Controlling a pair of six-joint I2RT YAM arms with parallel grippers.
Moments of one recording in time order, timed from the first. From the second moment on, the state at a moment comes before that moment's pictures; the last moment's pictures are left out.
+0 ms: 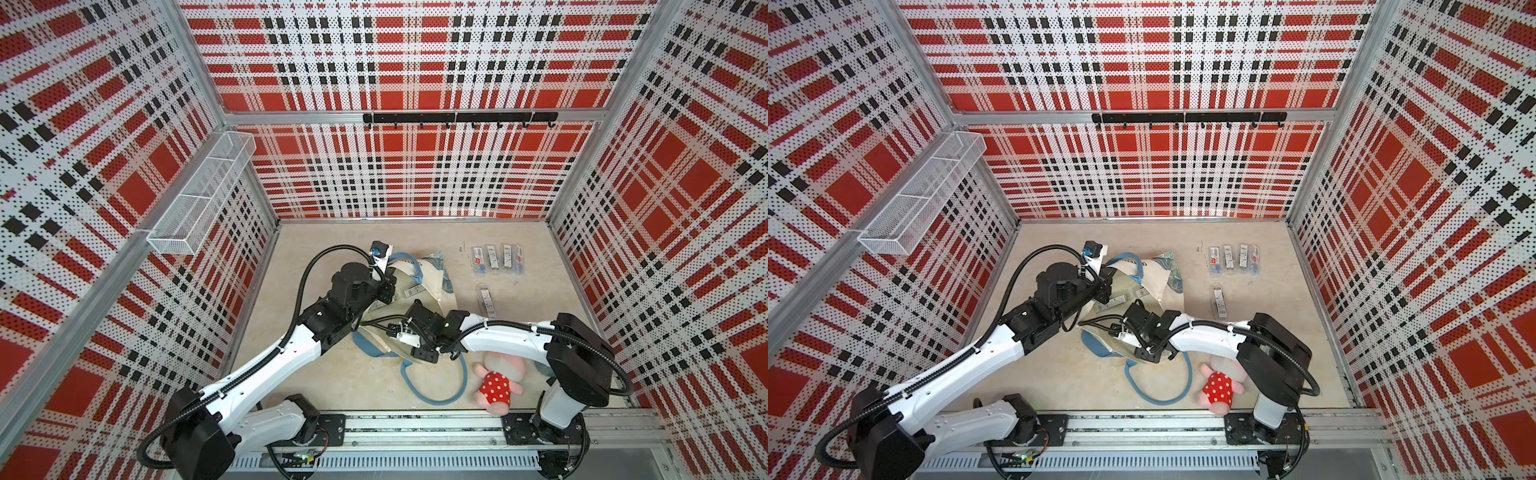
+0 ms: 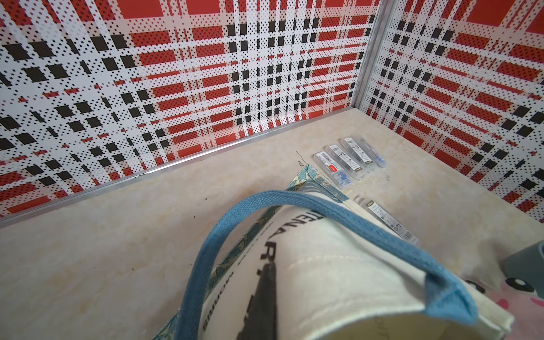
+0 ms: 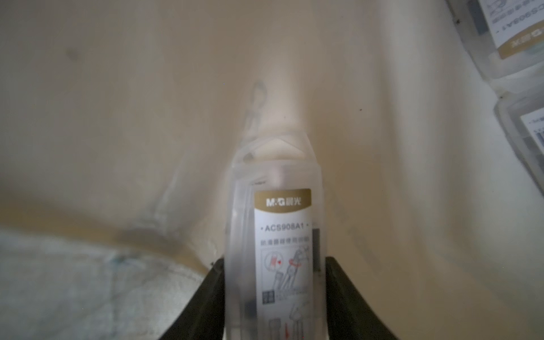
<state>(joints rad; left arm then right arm) -0.66 1.12 0.88 -0.04 -0.12 -0.09 1.04 1.68 1.04 -0.54 0.11 -0.36</state>
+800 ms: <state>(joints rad) -0.63 1.14 0.88 -0.03 -0.11 -0.09 1.05 1.19 1.07 -0.40 0.04 -0.35</state>
